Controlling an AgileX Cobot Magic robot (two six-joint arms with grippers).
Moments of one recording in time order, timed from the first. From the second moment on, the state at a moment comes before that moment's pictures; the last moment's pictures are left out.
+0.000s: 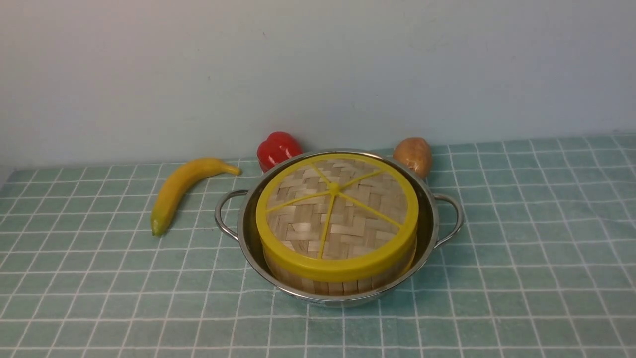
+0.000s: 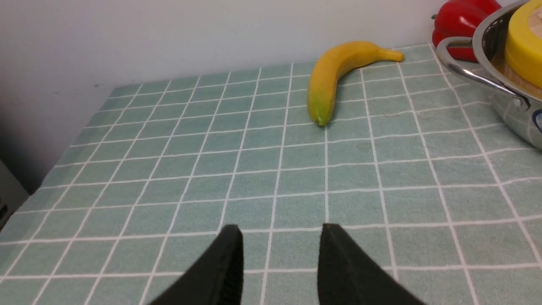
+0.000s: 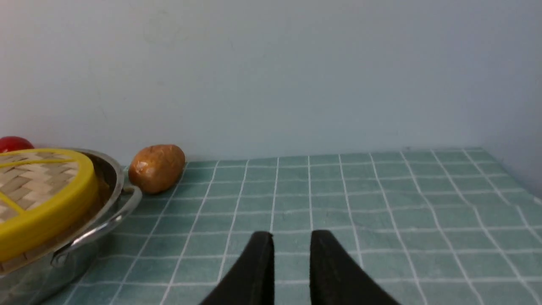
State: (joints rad) right arm 0.03 0.01 -0.04 -0.15 0.32 0.34; left arm 0.11 0.00 0.01 0.03 0.37 0.12
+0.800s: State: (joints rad) right arm 0.03 0.01 0.01 -0.03 0.36 0.17; left arm 0.11 0.00 0.01 0.03 0.37 0.12
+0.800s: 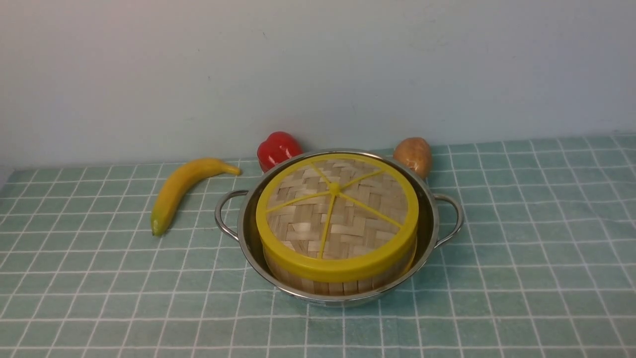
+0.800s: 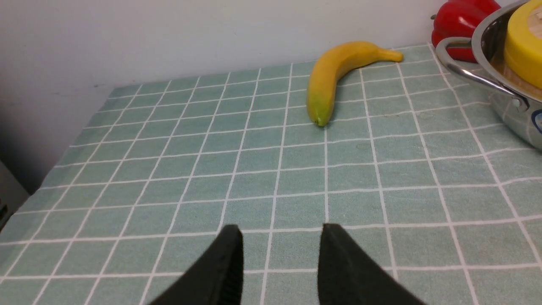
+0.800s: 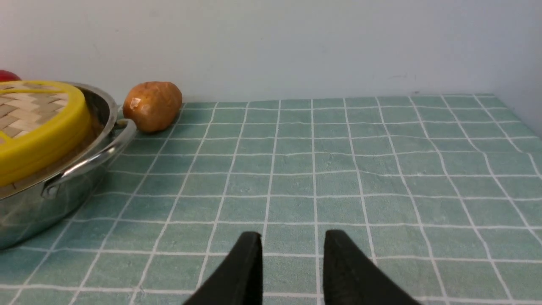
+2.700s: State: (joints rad) right arm 0.03 0.01 0.01 0.04 0.36 0.07; left arm 0.11 0.00 0.01 0.03 0.37 0.13
